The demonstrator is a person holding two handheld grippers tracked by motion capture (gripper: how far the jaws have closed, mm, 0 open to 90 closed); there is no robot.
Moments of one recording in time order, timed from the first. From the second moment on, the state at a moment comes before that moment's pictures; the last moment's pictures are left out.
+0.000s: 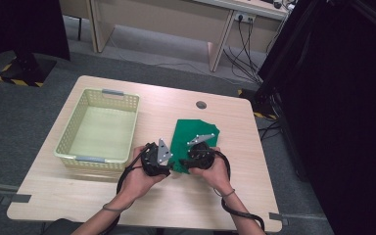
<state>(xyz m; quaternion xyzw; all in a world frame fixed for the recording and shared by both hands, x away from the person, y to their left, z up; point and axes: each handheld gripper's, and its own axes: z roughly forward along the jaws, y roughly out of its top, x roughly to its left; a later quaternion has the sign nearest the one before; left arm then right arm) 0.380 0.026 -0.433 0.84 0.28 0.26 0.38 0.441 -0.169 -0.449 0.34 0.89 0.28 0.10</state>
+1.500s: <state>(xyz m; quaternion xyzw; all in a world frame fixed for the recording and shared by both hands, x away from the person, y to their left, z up) 0.363 0.012 -0.451 0.86 0.25 0.23 0.38 0.520 -0.177 -0.433 0.46 0.82 0.28 0.18</state>
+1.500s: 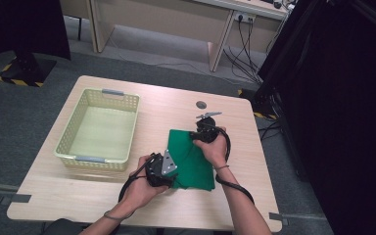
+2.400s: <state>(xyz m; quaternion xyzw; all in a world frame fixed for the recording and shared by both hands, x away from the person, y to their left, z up) 0.349 0.021 -0.450 0.86 0.24 0.22 0.38 0.513 -0.217 -0.411 0.47 0.80 0.31 0.20</state>
